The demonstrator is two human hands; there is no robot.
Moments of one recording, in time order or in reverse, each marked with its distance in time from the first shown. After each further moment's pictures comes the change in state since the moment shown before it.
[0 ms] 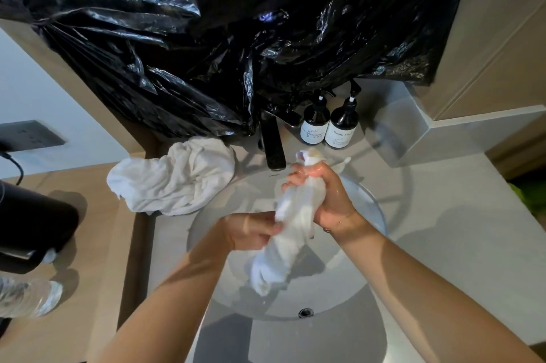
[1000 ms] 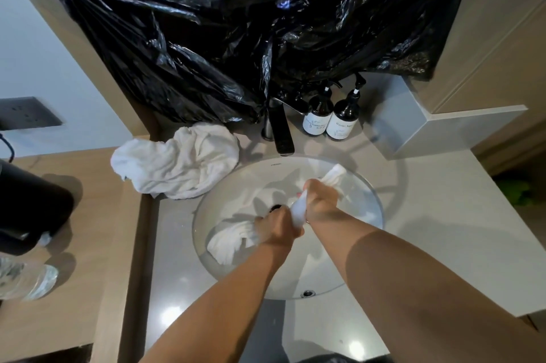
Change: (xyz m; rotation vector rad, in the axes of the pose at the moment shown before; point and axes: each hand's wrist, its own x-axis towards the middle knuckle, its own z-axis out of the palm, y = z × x) left_hand 0.084 -0.078 0.004 1.041 1.101 -0.292; right_hand 0.037 0.051 -0.063 -0.574 0.996 -0.021
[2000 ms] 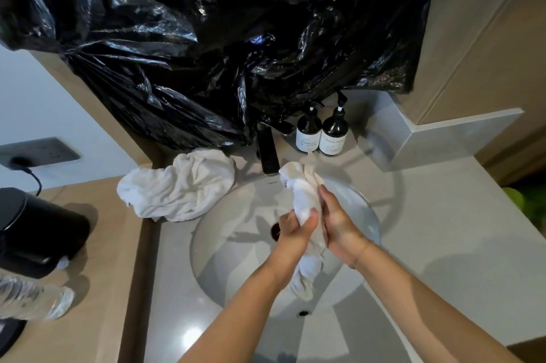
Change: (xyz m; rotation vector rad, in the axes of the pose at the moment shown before) left_hand -0.074 0.059 -0.055 -1.168 -0.209 0.036; right_hand -0.044 -0.029 -0.083 -0.105 -0.669 -0.028
